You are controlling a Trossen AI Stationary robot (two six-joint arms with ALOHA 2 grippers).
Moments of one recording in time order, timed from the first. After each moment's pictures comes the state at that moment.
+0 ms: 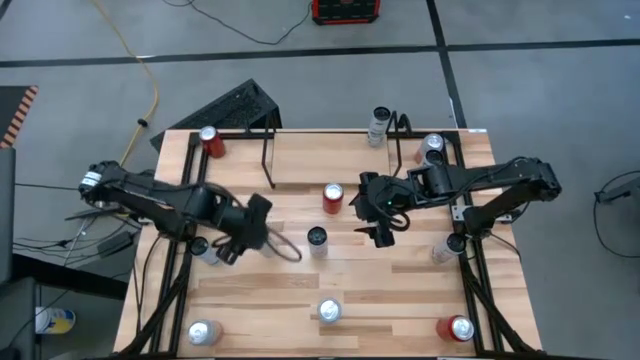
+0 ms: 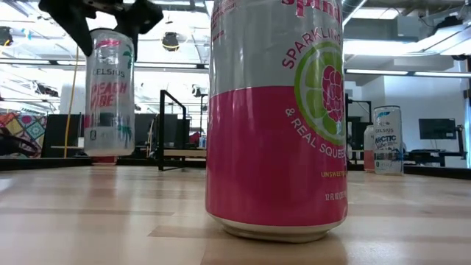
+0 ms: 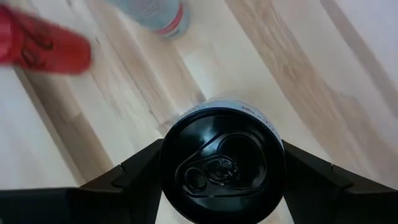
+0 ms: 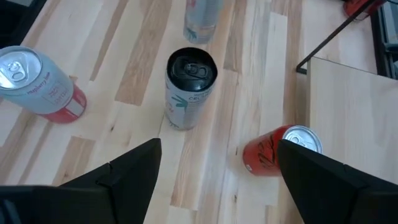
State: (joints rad) left arm -0.25 1.28 1.16 -0.97 -0.12 0.39; right arm 0.13 1.41 1.39 -0.80 0.08 -0.14
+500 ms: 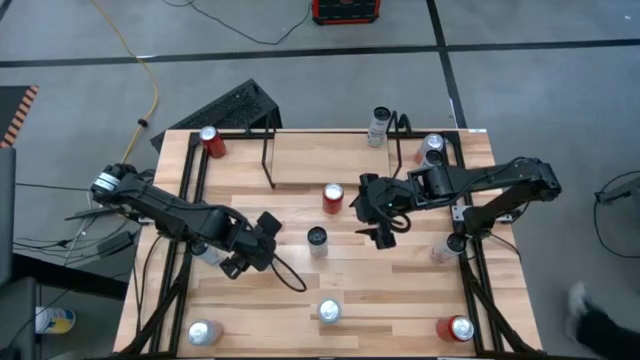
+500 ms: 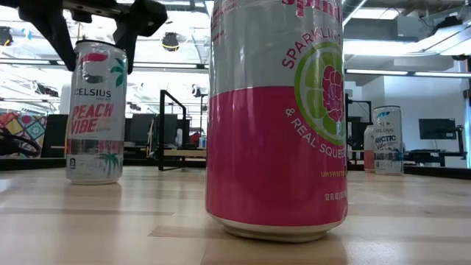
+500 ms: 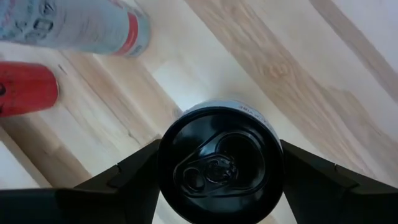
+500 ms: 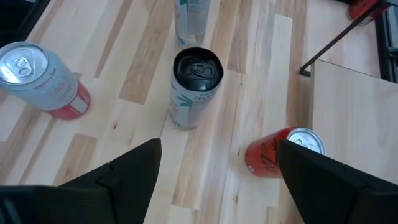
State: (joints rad) left arm -0.35 1.45 1.16 -0.94 -0.12 0.40; right arm 0.13 1.41 1.39 -0.80 0.08 -0.15
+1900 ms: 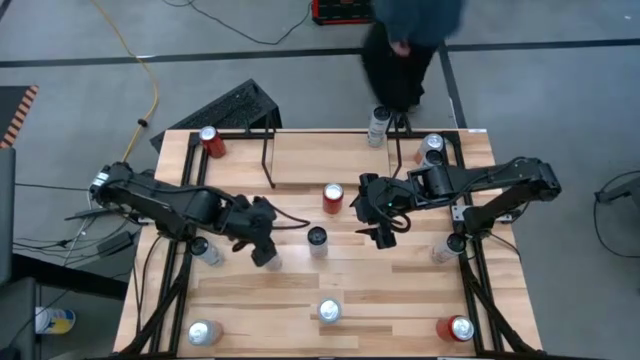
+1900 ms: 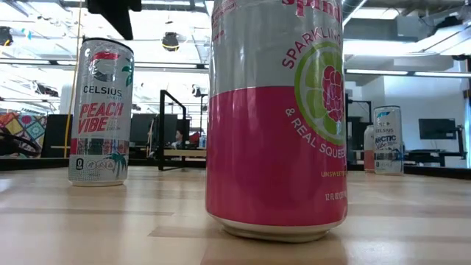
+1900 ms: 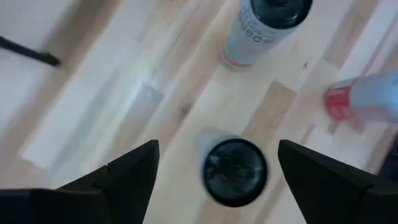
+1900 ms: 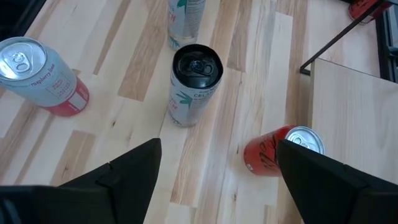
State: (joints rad) left arm -0.29 1.41 1.41 -1.11 -0.21 -0.85; right arm 0.13 1.41 1.39 -0.81 0.08 -0.17
